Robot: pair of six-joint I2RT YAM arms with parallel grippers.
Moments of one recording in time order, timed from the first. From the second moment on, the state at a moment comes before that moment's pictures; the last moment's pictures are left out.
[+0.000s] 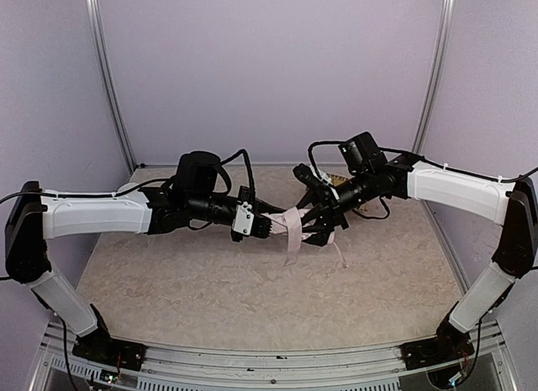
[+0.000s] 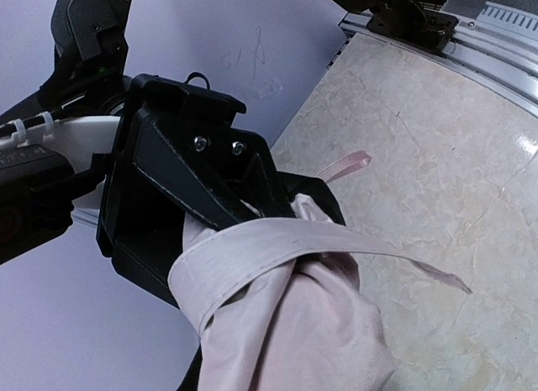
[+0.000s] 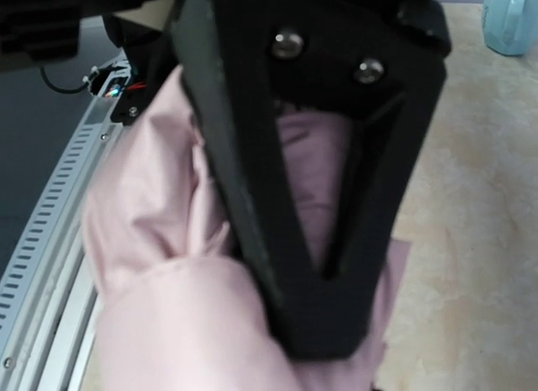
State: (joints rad) left arm -0.84 1.59 1.09 0.14 0.65 1.24; right arm 0.67 1.60 1.30 -0.48 -0.94 -0.59
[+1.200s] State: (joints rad) left arm -0.83 1.66 1.06 0.49 0.32 0.61; right arm 0.60 1.22 0.97 -0.15 -0.45 -0.34
